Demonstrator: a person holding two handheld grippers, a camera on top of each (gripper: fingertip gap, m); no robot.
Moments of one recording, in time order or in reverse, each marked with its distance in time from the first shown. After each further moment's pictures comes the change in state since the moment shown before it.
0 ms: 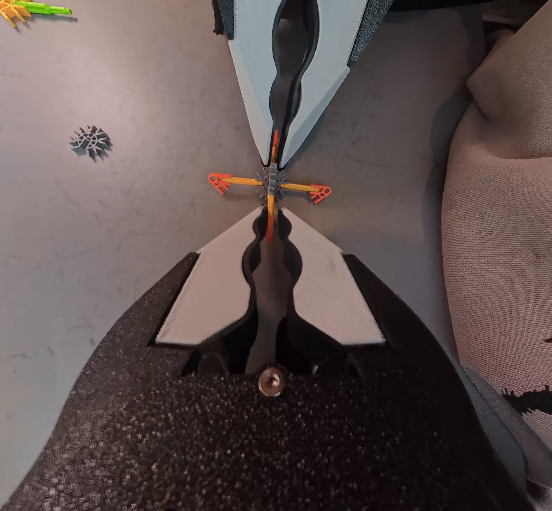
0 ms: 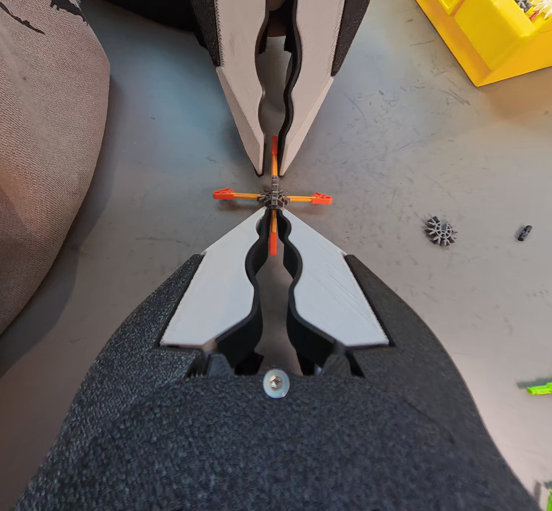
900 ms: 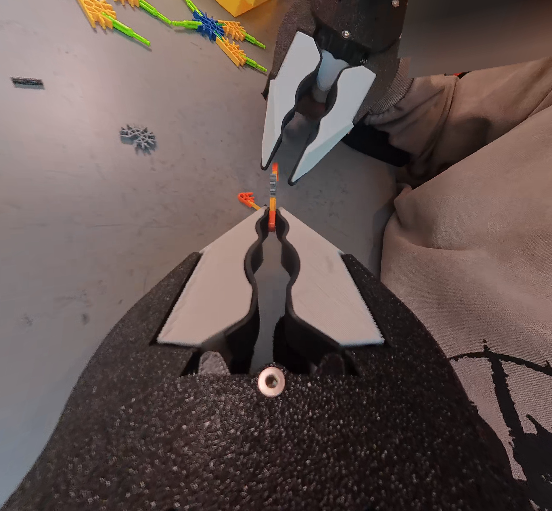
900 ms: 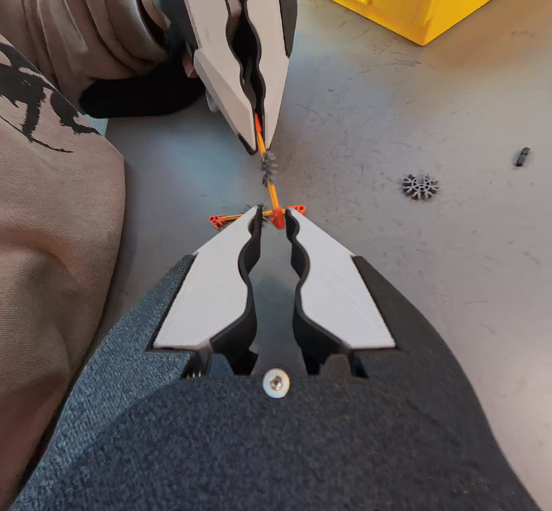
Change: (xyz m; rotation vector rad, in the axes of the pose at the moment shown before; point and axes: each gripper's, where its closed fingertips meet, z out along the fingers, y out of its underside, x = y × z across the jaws) left arm -0.021 -0.030 -0.030 0.280 0.164 -0.405; right arm 0.021 -0.006 -0.020 0.129 -0.036 0.365
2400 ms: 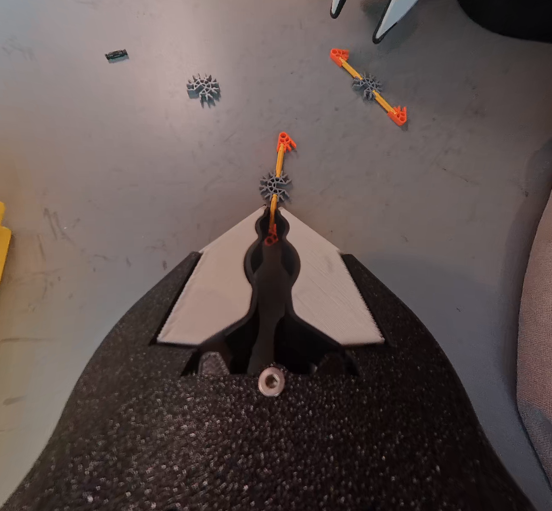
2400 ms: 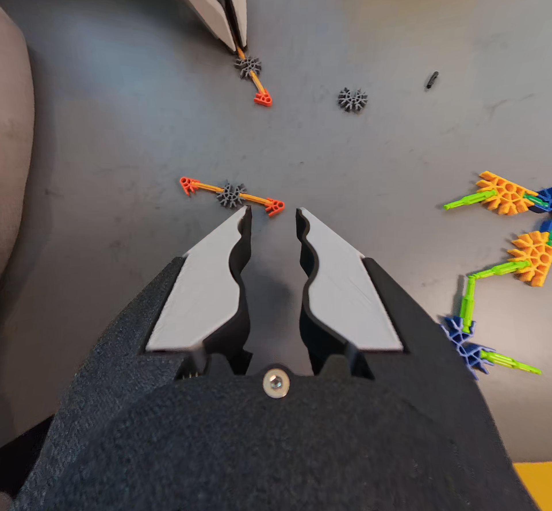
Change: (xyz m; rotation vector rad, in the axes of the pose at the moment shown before) left arm -0.047 0.033 -0.007 -0.199 -0.380 0.244; right arm 0.037 0.045 -0.057 -0.195 0.167 -0.129
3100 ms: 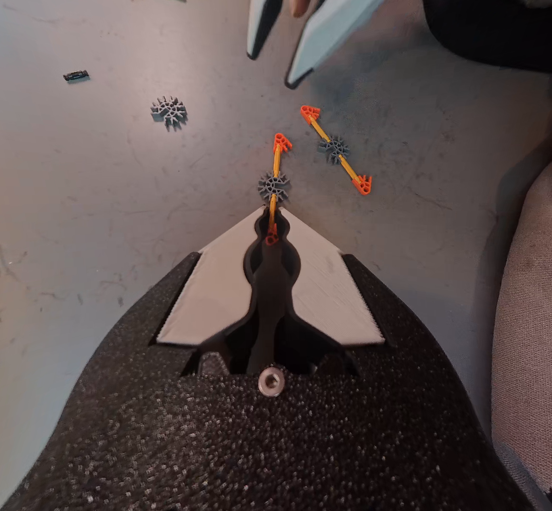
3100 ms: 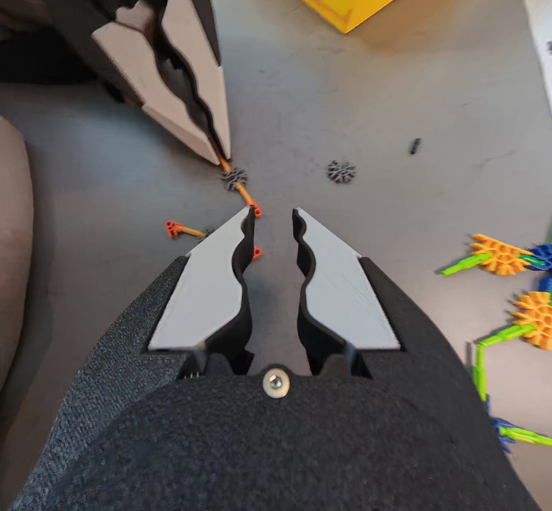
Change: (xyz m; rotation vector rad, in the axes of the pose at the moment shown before) left arm 0.022 -0.013 0.015 0.024 0.032 -0.013; right arm 0.004 -0.052 0.028 0.075 0.055 0.073
